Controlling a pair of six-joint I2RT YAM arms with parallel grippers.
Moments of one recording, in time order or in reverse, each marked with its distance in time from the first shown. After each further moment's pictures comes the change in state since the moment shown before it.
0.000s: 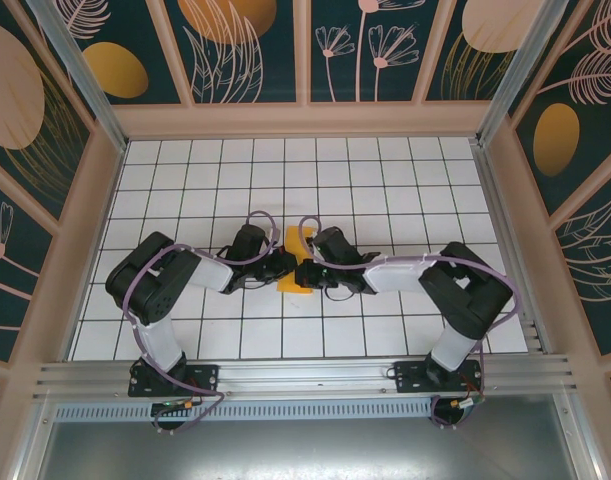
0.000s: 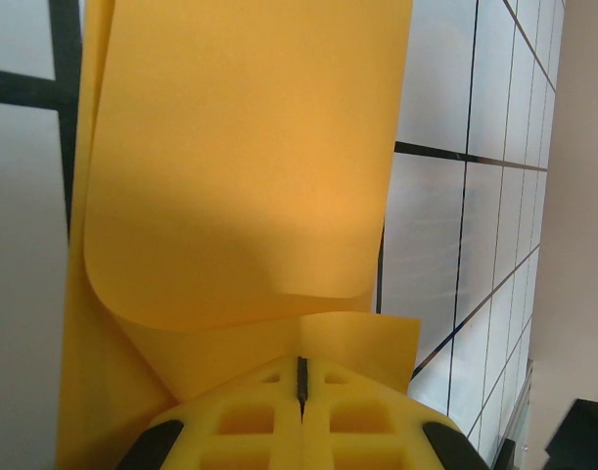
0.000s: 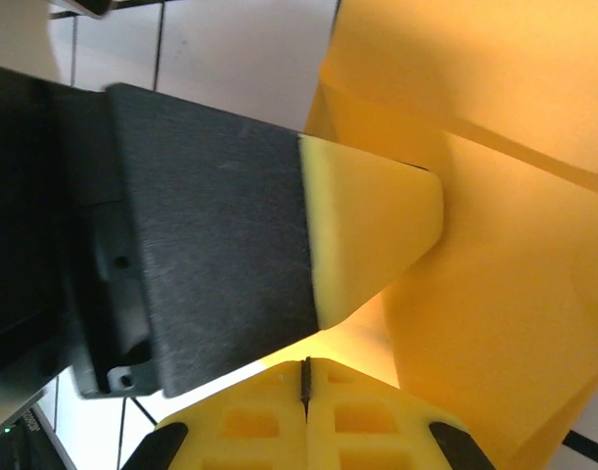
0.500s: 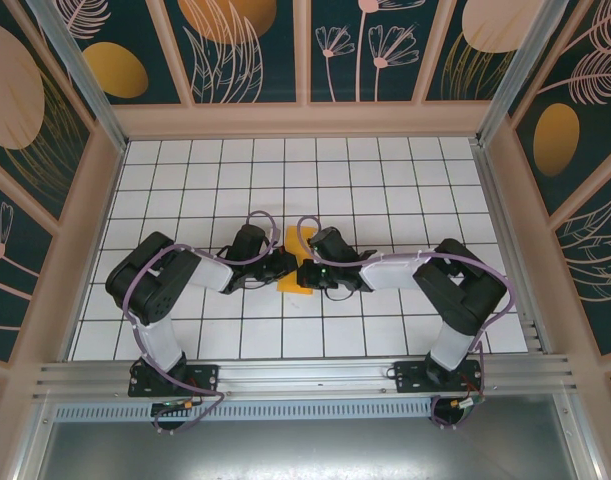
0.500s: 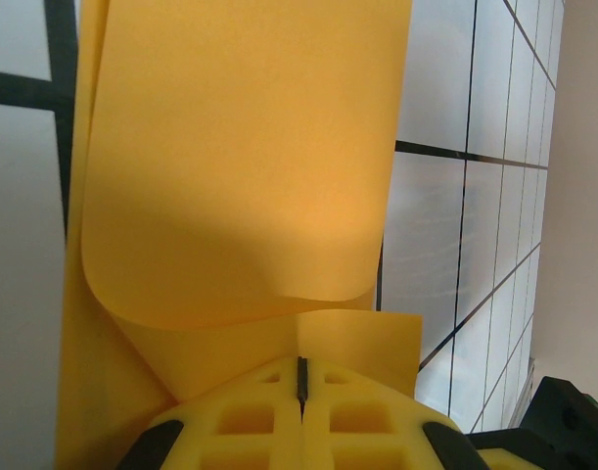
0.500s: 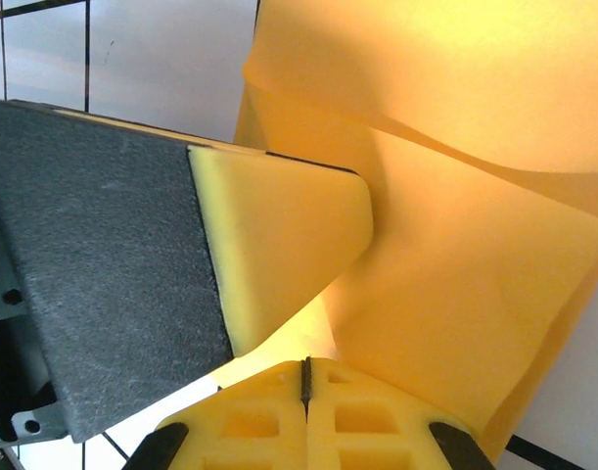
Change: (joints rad) left arm 0.000 0.000 0.000 0.000 0.001 0.007; right arm -0.001 0.027 0.026 -0.063 0.044 0.010
